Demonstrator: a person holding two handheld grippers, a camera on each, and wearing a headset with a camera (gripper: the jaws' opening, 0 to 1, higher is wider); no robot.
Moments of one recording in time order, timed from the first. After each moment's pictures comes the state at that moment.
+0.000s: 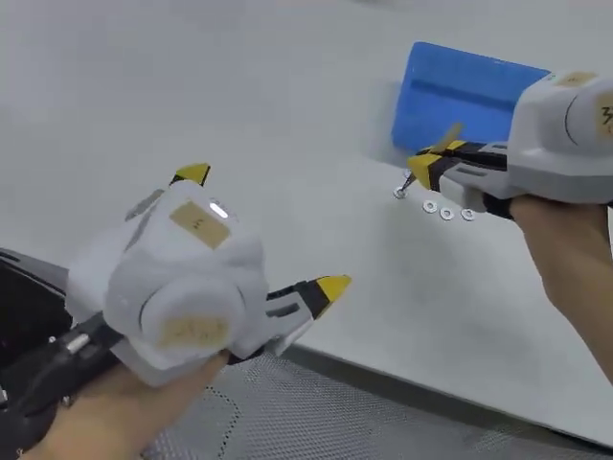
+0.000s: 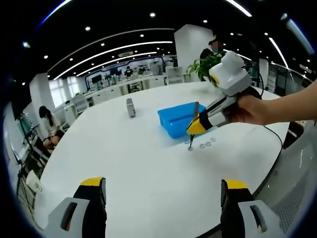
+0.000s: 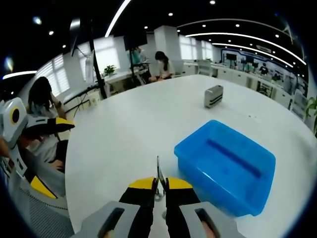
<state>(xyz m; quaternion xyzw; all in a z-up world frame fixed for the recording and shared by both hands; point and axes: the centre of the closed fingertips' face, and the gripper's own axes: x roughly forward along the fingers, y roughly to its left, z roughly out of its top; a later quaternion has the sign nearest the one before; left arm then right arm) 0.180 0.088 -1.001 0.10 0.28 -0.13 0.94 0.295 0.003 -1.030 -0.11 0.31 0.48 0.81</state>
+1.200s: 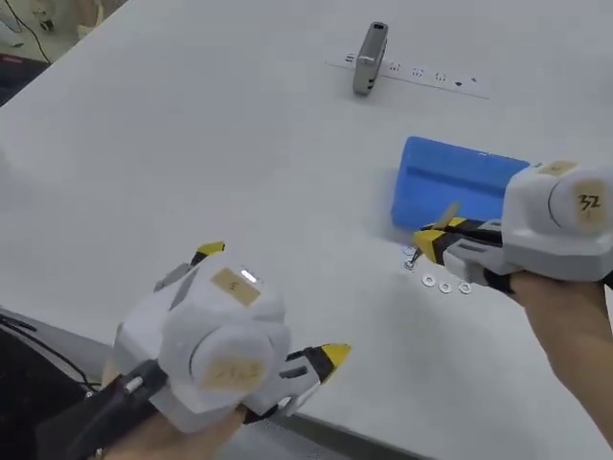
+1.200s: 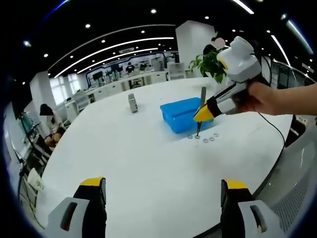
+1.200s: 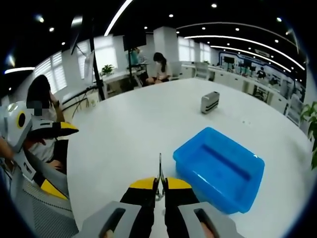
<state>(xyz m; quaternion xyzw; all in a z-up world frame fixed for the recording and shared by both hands) 0.179 0.094 -1.007 0.11 0.30 -0.12 0.94 0.292 -0.007 -1.003 -0.13 0.30 0.47 0.82</state>
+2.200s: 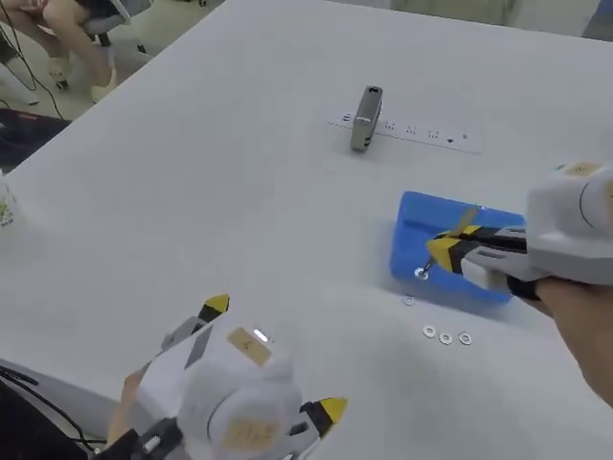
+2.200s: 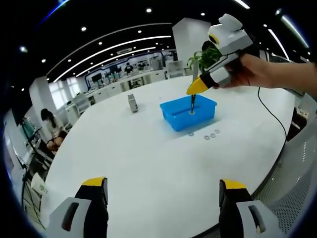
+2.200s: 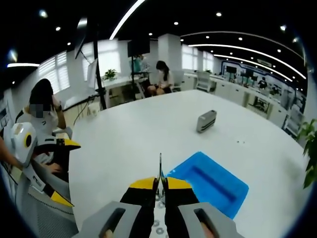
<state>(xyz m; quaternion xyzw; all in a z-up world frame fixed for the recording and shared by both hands) 0.175 0.096 -1.007 0.13 0.30 -0.12 0.94 0.311 -0.003 -0.955 -0.14 0.26 0.48 0.83</state>
